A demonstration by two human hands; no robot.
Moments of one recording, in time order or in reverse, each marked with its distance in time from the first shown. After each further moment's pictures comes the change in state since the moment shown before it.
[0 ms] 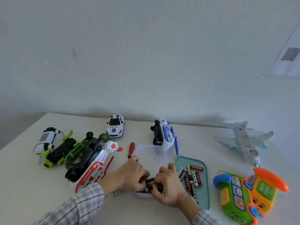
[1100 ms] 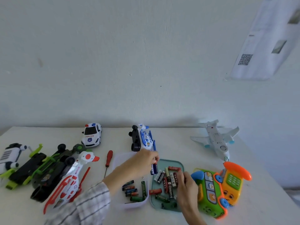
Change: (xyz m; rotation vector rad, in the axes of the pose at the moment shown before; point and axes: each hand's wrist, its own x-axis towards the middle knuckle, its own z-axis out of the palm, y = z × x) left_hand 0.083 0.051 -0.049 -0.502 0.116 -0.134; right_hand -0.062 0.034 -0.040 0.503 0.620 1.015
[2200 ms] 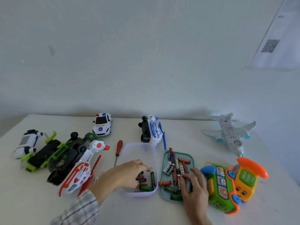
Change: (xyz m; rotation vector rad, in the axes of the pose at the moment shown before) left_hand -0.063 -0.046 0.013 0.167 -0.378 -0.178; right_hand -0.020 0.031 -0.006 -0.334 0.114 -0.512
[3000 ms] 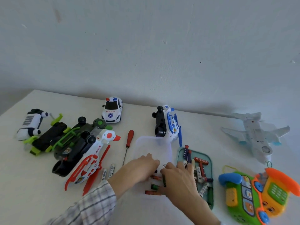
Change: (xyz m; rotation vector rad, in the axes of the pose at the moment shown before) left_hand 0.018 0.007 -0.006 0.143 -0.098 -0.126; right_hand 0.047 -0.114 0.030 -0.690 -1.052 -0.272
